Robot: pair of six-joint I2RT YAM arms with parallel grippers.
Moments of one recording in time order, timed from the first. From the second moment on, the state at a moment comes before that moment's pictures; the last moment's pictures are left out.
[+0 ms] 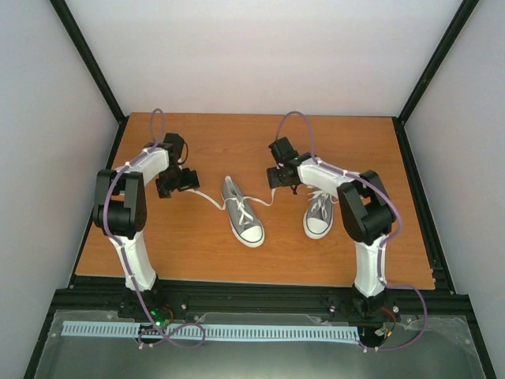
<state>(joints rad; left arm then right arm) -0.09 1.92 1.37 -0.87 0.03 -0.42 0.53 1.97 1.40 -0.50 0.12 0.28</state>
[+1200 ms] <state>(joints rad) -0.09 2.00 1.47 -0.93 0.01 -0.51 0.55 2.06 1.42 -0.53 0.12 0.29</state>
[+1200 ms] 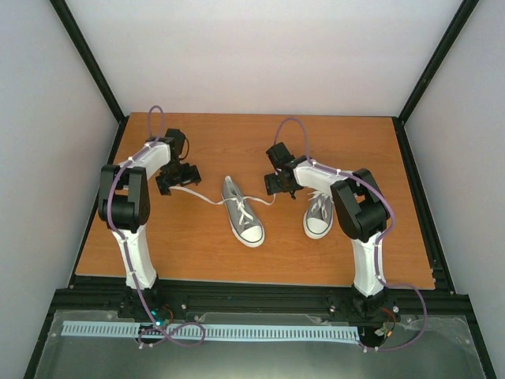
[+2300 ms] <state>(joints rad) -0.04 1.79 1.48 -0.86 0.48 -0.10 0.52 1.75 1.27 -0.33 -0.29 0.04</state>
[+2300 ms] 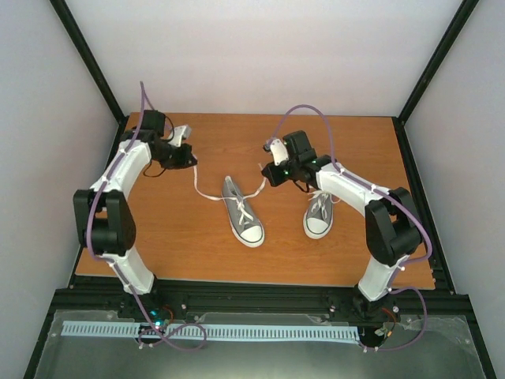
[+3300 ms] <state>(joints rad) -0.19 1.65 1.34 -0.84 0.95 0.15 0.63 2.00 1.44 -0.30 -0.97 -0.07</state>
